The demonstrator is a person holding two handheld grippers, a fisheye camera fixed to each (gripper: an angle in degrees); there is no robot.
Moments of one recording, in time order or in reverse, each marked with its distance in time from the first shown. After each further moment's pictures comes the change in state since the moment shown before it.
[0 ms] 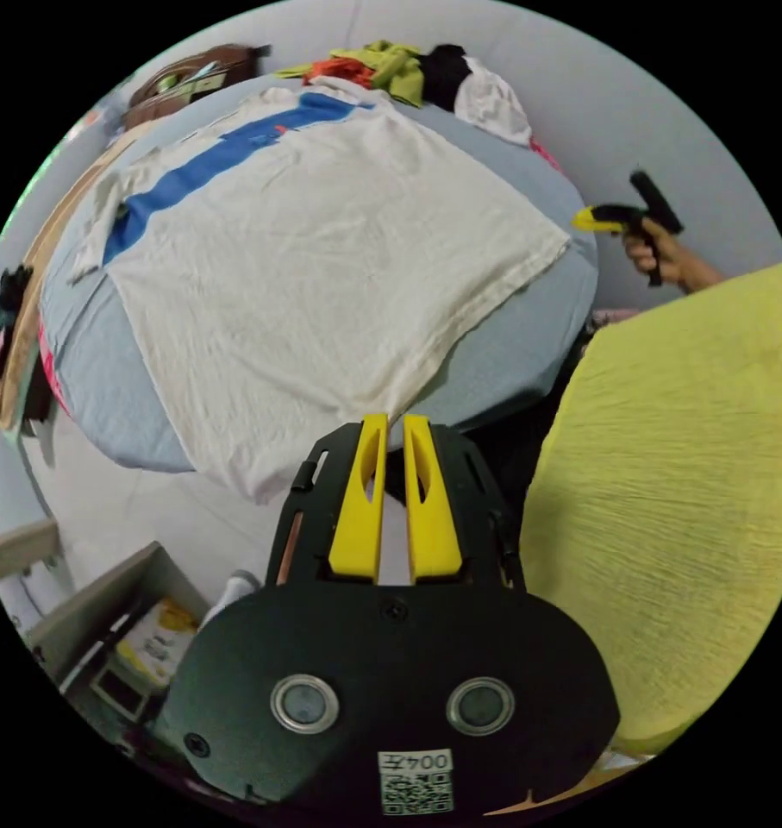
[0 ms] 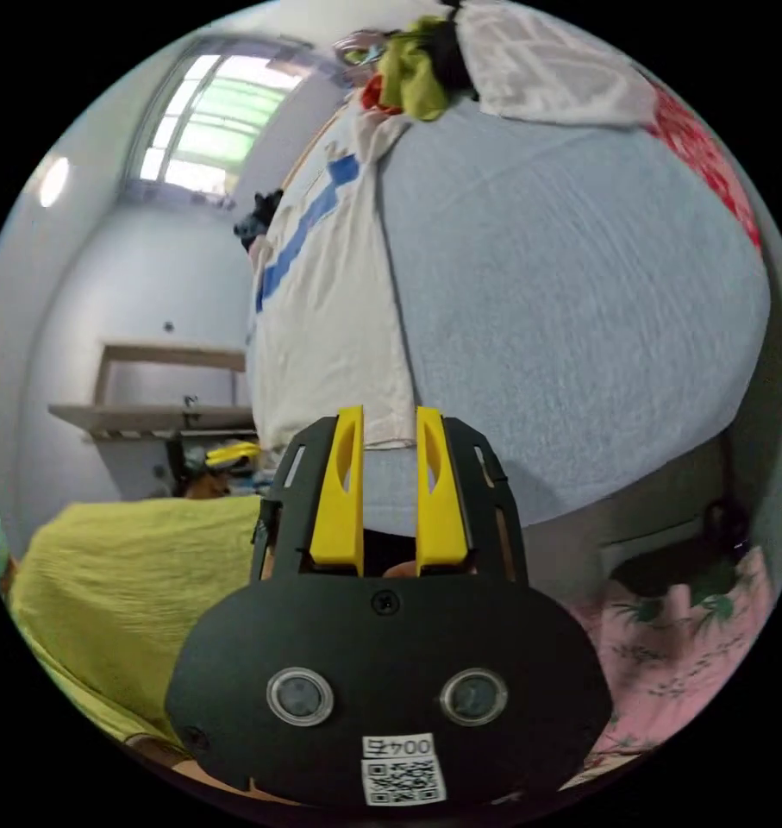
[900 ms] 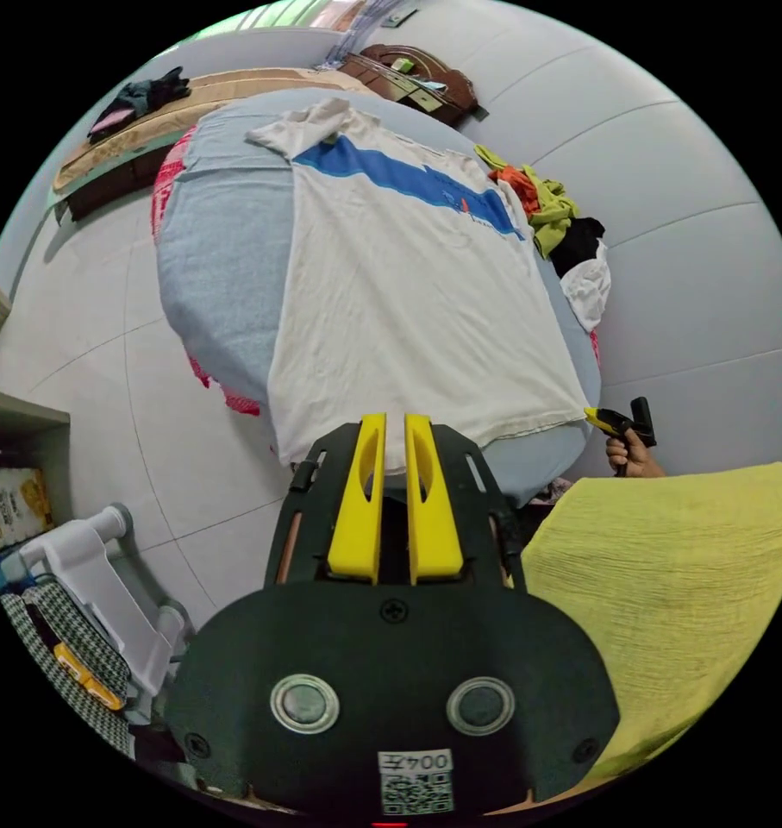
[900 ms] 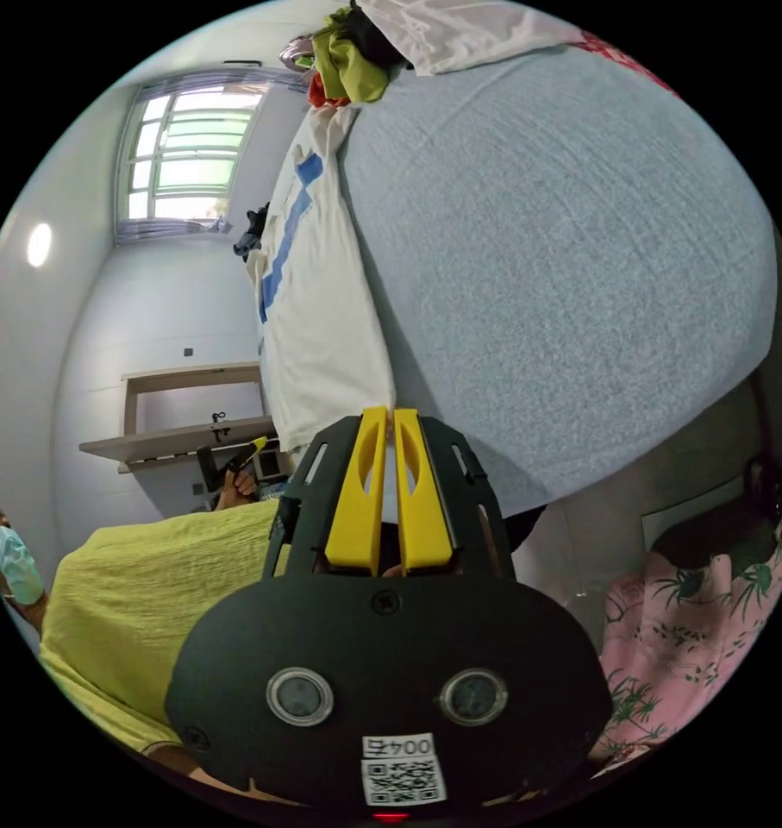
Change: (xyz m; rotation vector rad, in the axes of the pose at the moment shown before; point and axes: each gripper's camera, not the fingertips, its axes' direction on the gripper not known) left arm -0.223 0.178 -0.104 0.236 0.166 -0.506; right arm 0.113 0.013 -0.061 -0.067 -0.065 0.092
